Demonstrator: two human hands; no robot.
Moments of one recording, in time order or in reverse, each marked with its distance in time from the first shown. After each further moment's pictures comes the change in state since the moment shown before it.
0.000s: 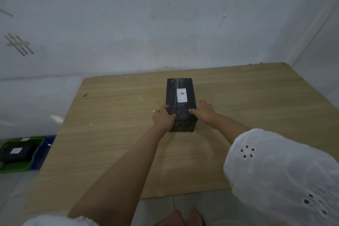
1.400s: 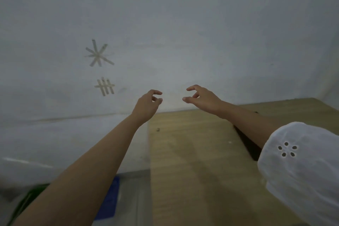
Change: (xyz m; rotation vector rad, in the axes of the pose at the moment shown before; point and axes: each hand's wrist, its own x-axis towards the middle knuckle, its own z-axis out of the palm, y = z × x) left_hand 0.038 -0.125 -0.436 -0.047 0.116 0.541; right_hand -0.090 -0.356 0.171 -0.085 0.135 -0.449
